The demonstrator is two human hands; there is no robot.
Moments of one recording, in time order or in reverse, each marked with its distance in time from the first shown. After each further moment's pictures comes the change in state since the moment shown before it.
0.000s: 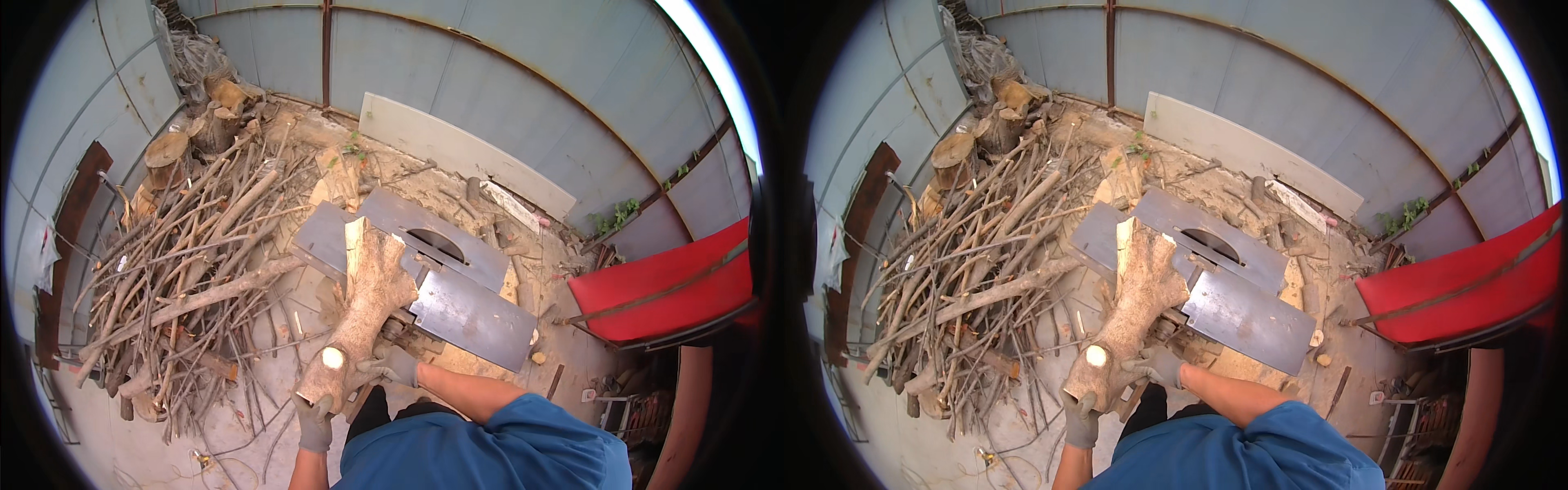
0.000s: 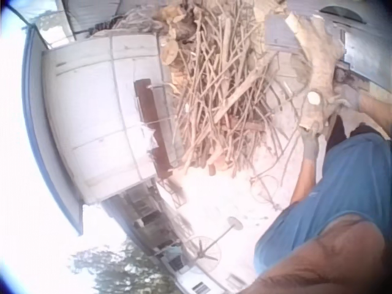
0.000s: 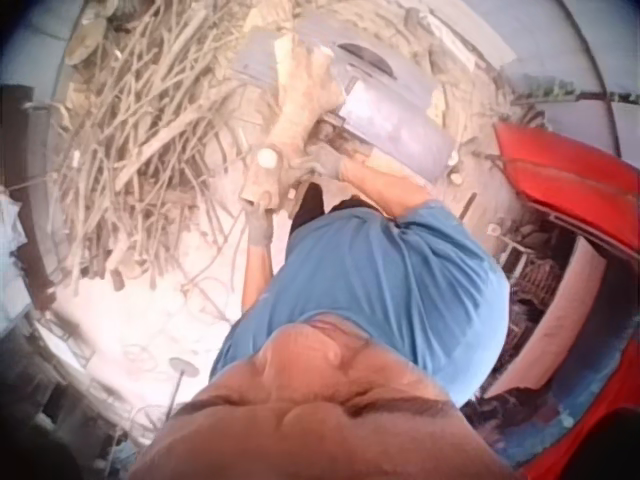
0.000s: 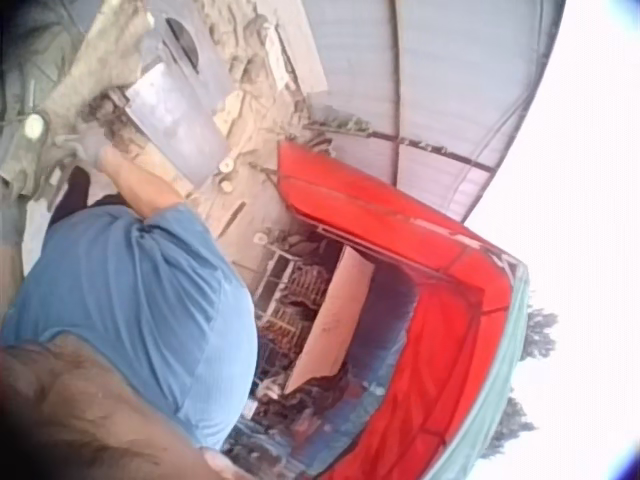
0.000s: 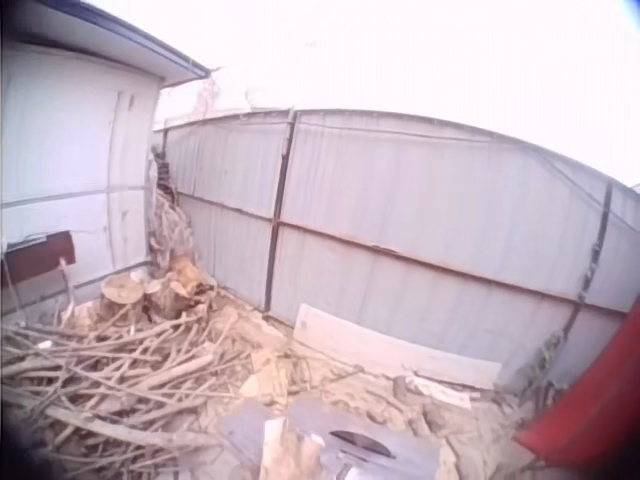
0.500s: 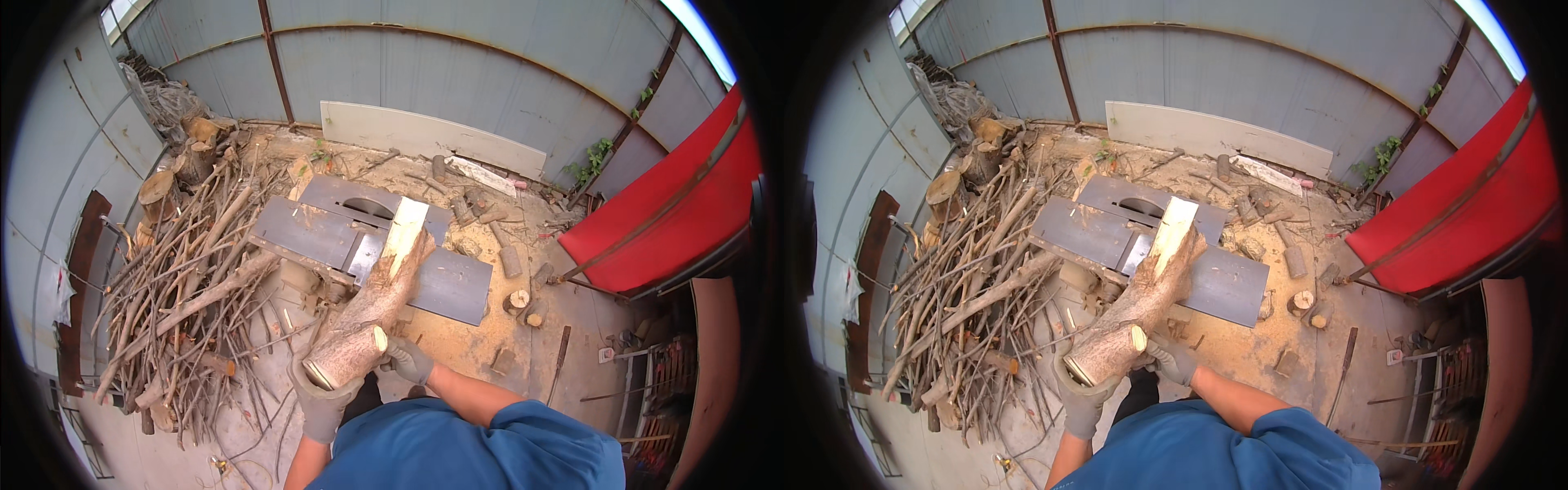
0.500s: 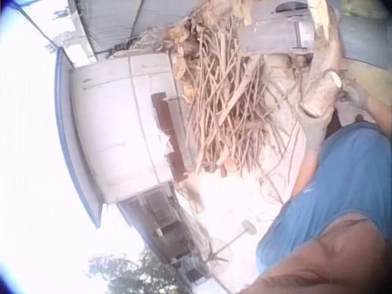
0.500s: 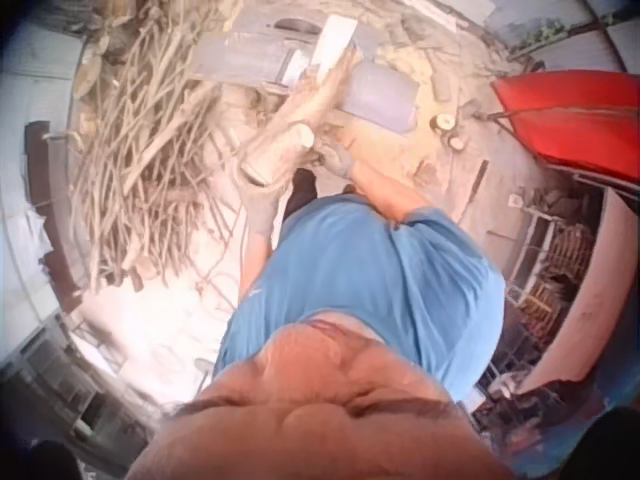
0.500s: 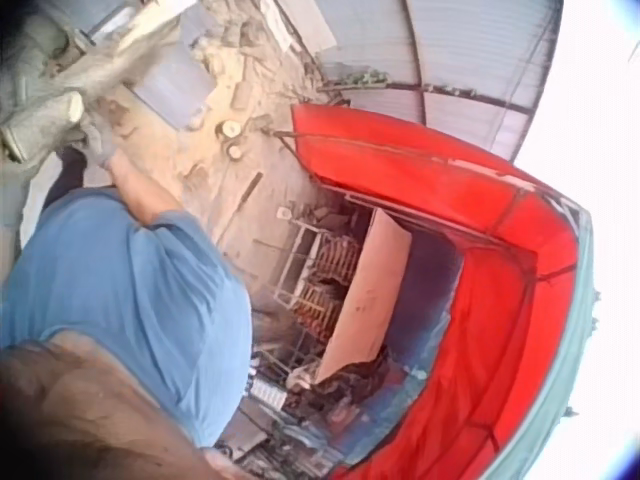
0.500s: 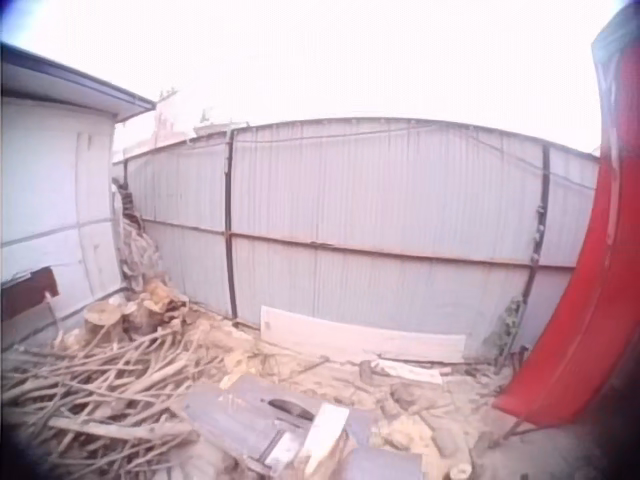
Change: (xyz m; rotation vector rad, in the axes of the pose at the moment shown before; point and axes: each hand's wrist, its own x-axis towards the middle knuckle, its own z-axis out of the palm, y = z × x) left_hand -0.138 0.015 0.136 0.700 -0.021 0.700; right_hand -0.178 0.145 -0.010 0.693 -0.028 -0.344
